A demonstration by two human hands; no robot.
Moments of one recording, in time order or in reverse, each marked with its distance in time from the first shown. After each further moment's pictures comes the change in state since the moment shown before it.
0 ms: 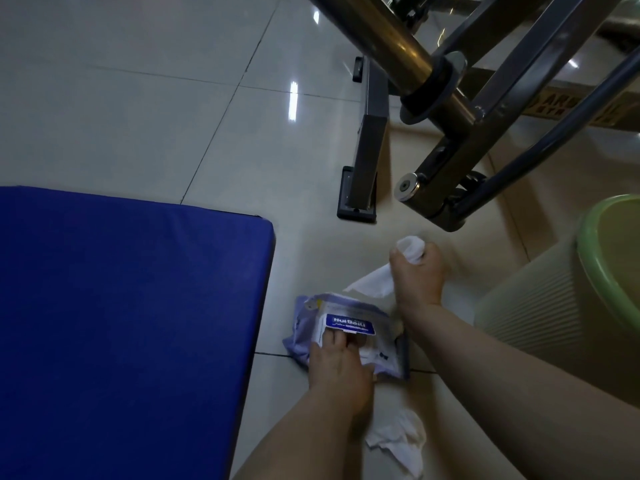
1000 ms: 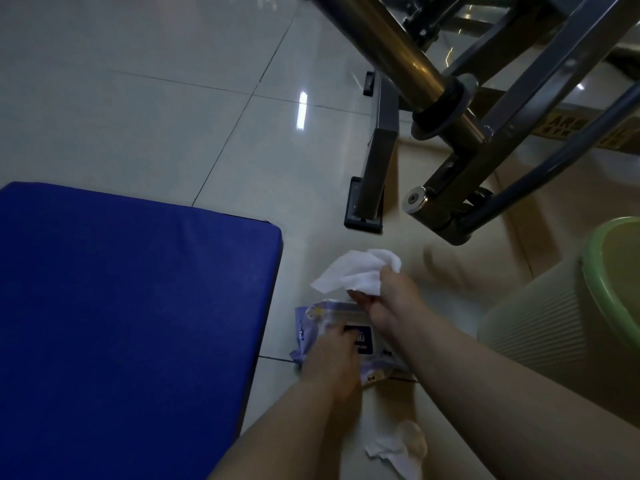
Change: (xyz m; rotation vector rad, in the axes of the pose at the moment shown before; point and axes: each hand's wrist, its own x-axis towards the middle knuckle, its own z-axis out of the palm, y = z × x) left_hand -0.008 -0.020 -0.024 -0.811 0.151 -0.051; right_hand -0.018 -0.019 0.027 0.458 -0.244 0.663
